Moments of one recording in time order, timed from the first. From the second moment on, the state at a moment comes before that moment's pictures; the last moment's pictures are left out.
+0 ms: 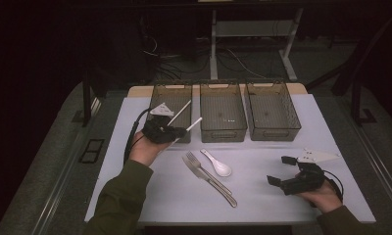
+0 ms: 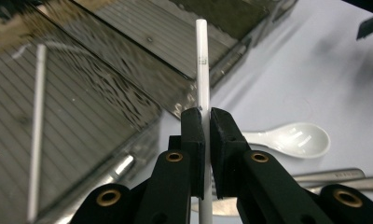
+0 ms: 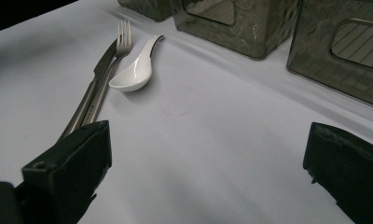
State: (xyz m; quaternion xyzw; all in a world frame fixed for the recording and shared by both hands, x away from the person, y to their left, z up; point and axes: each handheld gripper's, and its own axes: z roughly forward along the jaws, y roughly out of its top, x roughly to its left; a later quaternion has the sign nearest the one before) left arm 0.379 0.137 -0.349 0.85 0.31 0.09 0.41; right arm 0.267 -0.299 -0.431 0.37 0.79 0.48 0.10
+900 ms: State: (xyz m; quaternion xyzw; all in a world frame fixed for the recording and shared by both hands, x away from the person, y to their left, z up) left arm 0.480 0.147 -0.313 0.82 0.35 0.13 0.43; right arm 0.268 -0.300 -0.432 0.37 0.79 0.48 0.09
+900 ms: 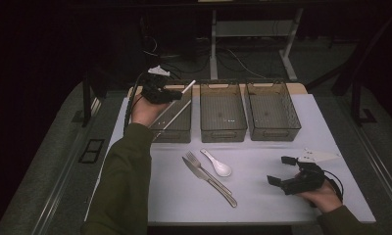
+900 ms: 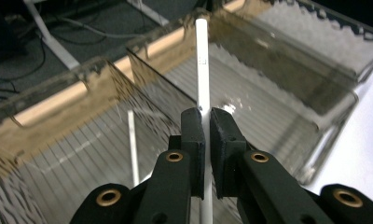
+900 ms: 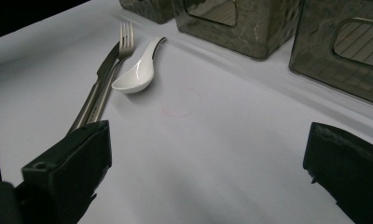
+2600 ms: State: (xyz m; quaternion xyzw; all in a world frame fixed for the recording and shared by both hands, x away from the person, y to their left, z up) left arm 0.547 0.137 -0.384 0.82 0.42 0.14 0.36; right arm 0.268 -0.305 -0.433 0.37 0.78 0.49 0.09
